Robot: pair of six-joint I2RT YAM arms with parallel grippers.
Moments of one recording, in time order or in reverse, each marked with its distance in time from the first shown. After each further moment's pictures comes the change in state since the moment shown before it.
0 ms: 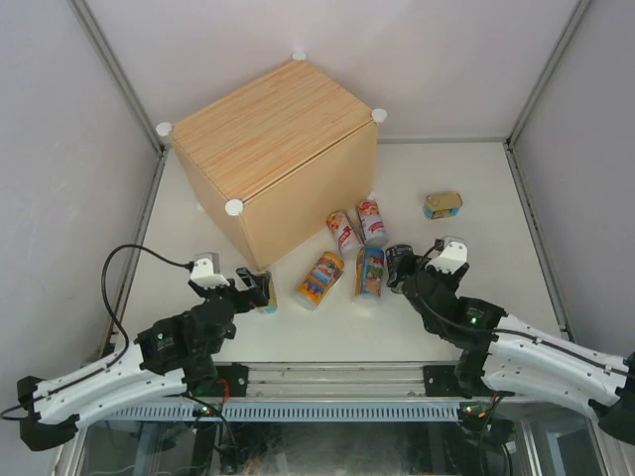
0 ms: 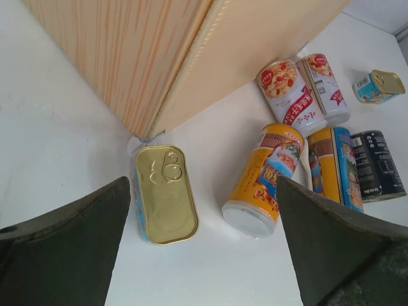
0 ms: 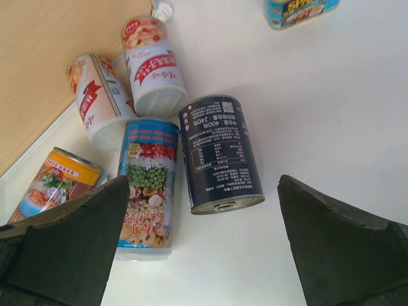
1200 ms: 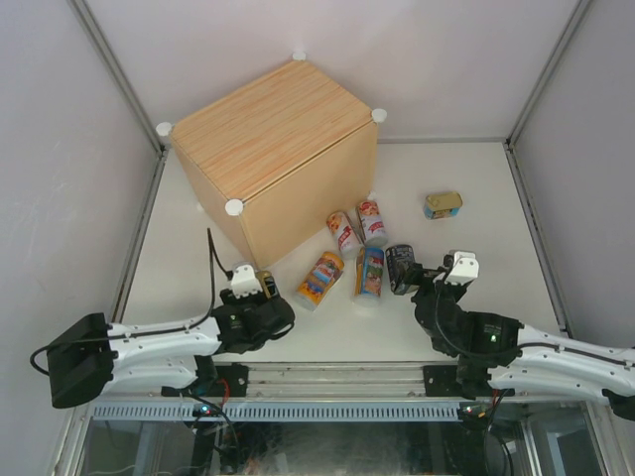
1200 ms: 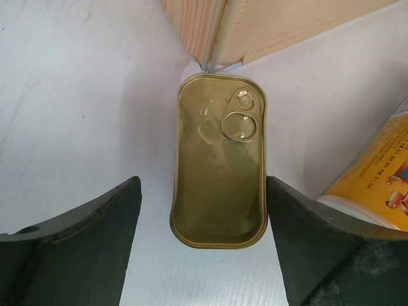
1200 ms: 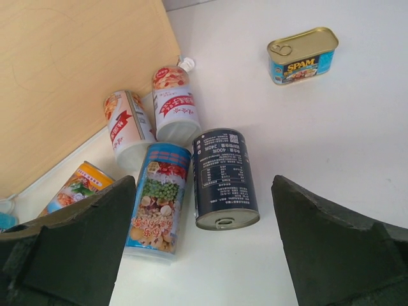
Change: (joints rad) left arm -0.014 0.627 -0.053 0.034 -0.082 -0.416; right arm 0.290 -0.140 -0.013 -0.004 0.328 -0.098
